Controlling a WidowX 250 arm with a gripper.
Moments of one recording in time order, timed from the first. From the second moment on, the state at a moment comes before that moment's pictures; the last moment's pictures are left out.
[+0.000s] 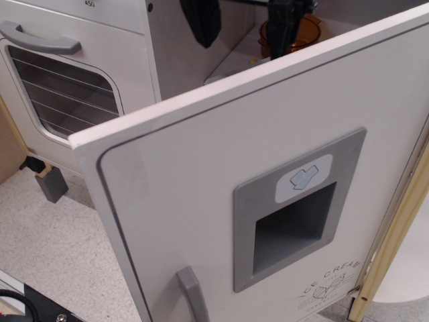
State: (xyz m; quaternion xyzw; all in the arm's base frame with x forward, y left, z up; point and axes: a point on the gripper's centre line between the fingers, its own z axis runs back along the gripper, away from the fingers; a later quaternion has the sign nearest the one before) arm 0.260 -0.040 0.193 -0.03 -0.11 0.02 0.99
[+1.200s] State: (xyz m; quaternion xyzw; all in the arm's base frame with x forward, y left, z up) arm 0.254 -0.082 0.221 -0.05 -0.13 -0.05 0.99
